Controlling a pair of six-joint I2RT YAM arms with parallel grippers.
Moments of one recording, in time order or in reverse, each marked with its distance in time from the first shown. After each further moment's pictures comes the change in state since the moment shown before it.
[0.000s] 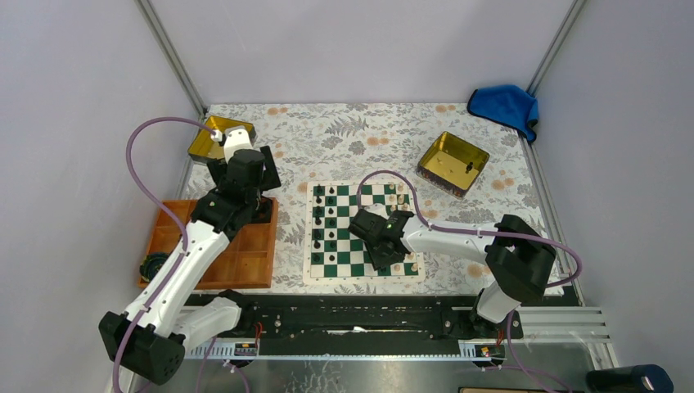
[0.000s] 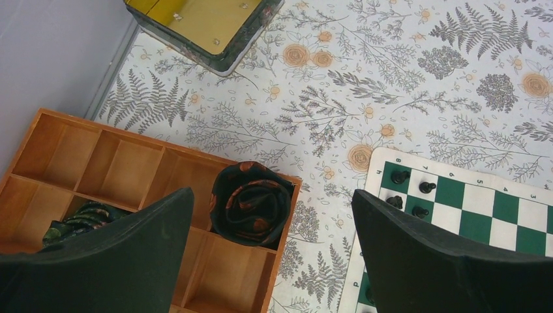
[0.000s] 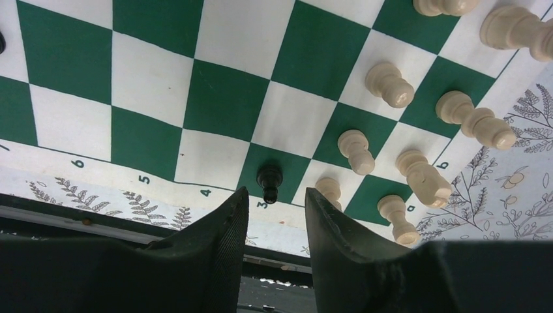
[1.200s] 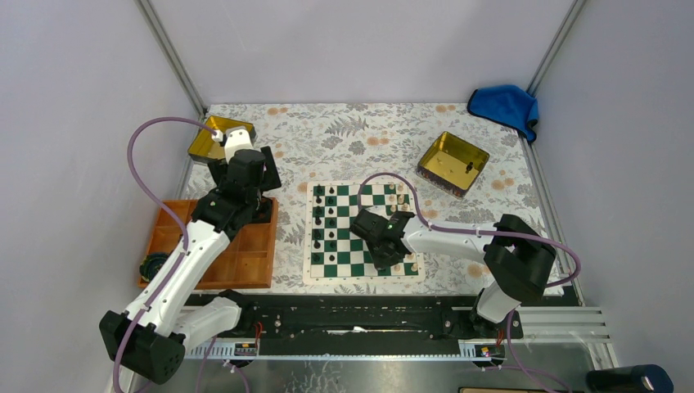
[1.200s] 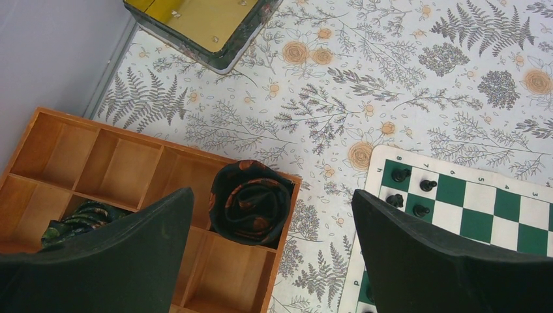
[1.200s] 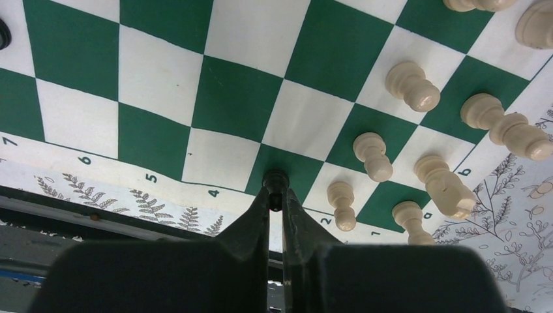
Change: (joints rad) left arm 0.000 0.005 -0.004 0.000 0.006 0.000; right arm -0.011 0.002 -0.035 0.055 -0.053 -0.002
